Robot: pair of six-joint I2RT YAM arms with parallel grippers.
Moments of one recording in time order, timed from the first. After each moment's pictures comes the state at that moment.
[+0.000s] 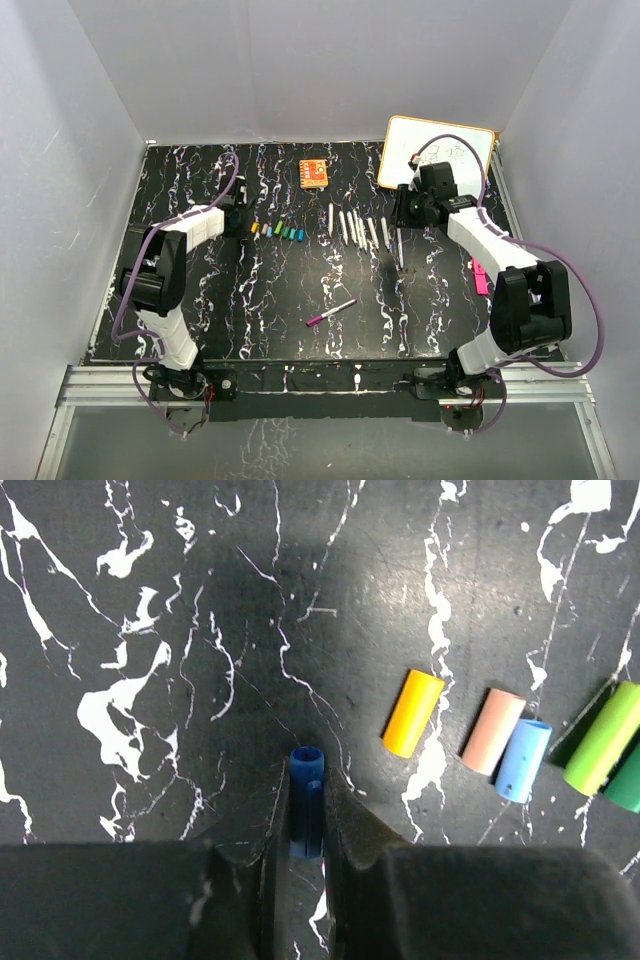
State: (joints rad) left arm -0.24 1.82 1.11 -0.31 -0.20 -0.23; right arm 0.19 1.52 1.10 -0.41 -0.20 0.26
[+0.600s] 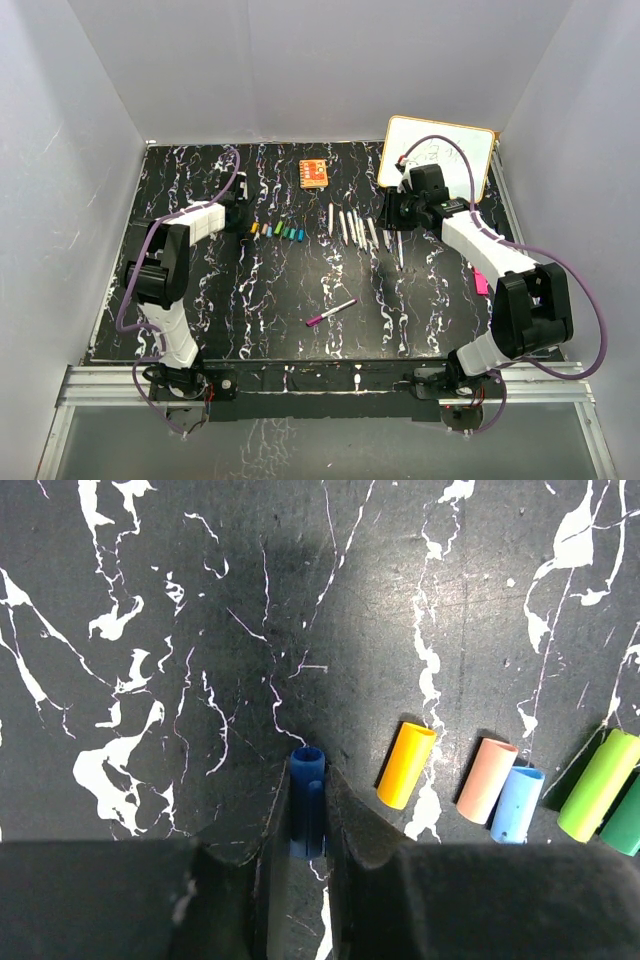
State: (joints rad) left arm -0.22 1.89 1.17 -0.28 -0.17 -0.19; right arm 0.26 1.49 1.08 -0.37 -0.26 0.26
